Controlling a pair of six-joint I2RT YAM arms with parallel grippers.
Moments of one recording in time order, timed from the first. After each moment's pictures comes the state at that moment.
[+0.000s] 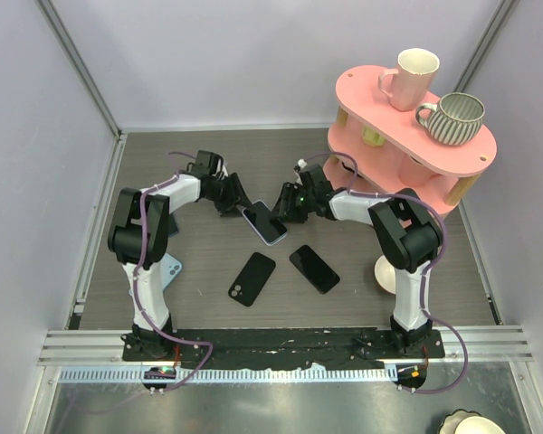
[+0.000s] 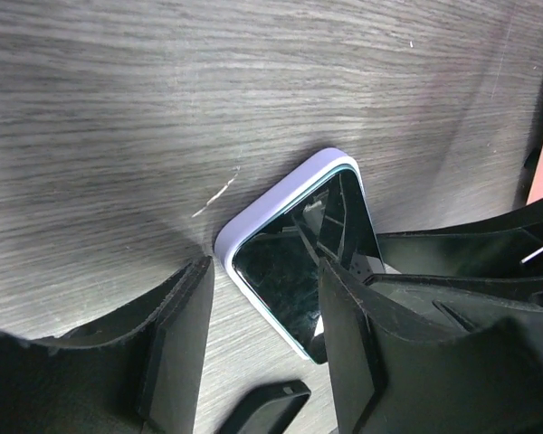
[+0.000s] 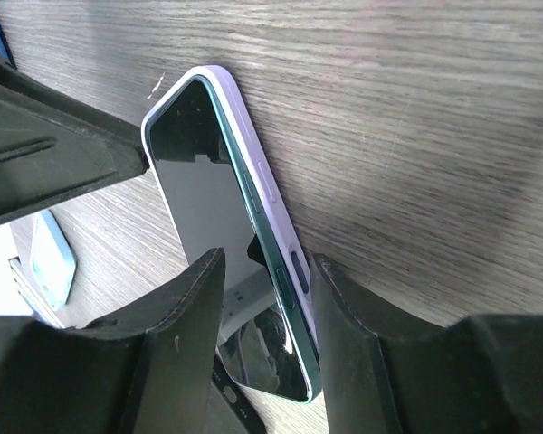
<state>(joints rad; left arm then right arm) -0.26 2.00 1.31 -0.34 0.44 -0.65 0.53 2.00 1.19 0.02 -0.35 0.70</state>
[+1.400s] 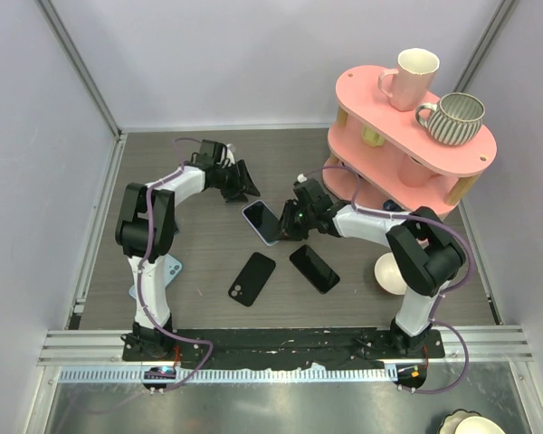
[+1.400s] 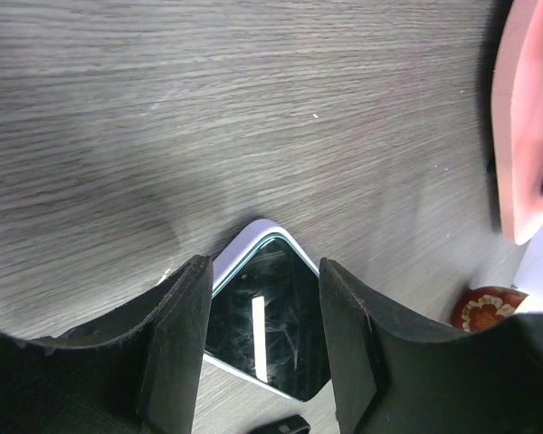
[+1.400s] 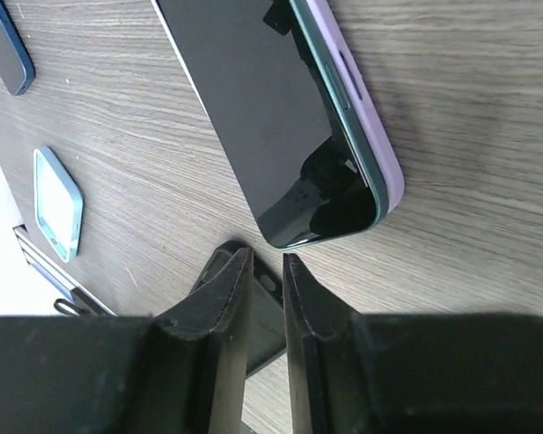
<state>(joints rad) -0.27 2.08 1.46 -0.32 0.47 -0.56 0.63 1.77 1.03 -0.11 -0.27 0.83</state>
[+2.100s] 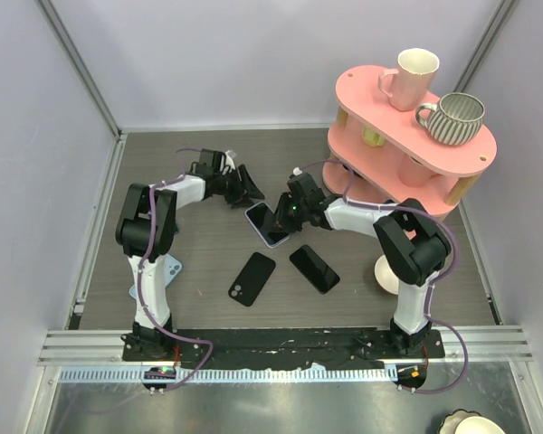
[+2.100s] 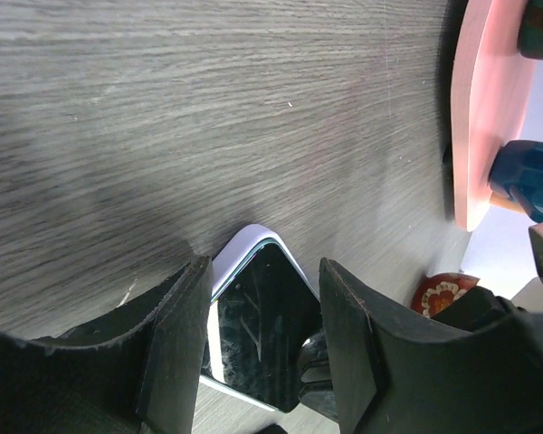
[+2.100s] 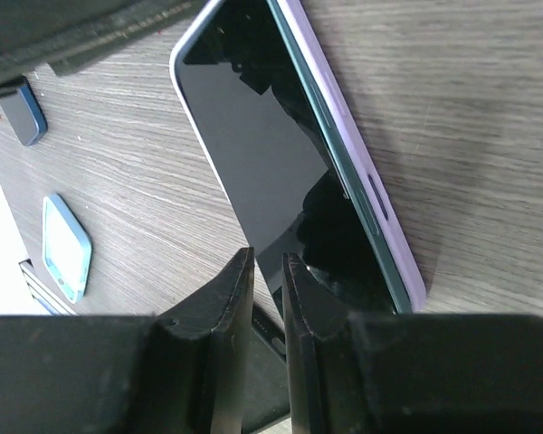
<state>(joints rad) -0.27 2.09 1.34 -0.11 0.59 -0.68 0.64 1.88 1.13 -0.07 -0.23 0.85</state>
